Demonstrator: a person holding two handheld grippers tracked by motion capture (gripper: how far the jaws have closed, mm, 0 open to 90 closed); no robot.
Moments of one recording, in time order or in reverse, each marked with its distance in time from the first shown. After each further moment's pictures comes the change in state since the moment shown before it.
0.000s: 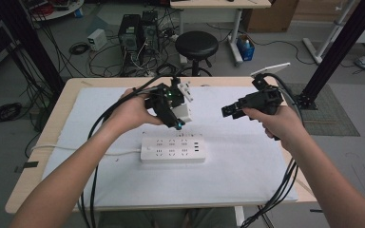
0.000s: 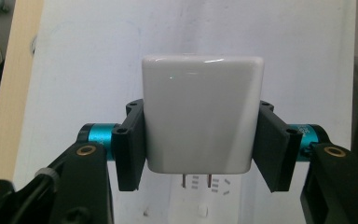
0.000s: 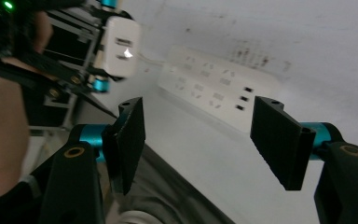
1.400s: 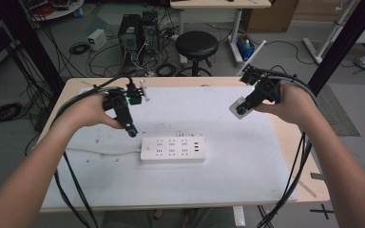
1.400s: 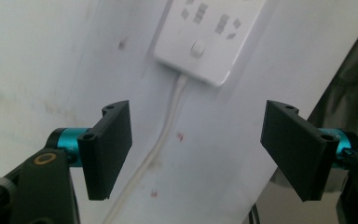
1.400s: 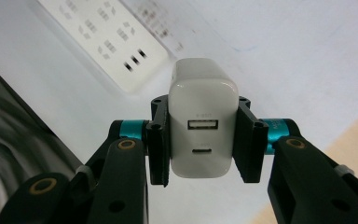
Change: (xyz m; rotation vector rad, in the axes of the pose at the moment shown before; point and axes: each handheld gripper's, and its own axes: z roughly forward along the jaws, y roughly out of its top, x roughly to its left) left arm 0.032 -0.110 -0.026 0.384 -0.129 -0.387; right arm 0.040 0.028 -0.011 0.286 -0.571 -0.567
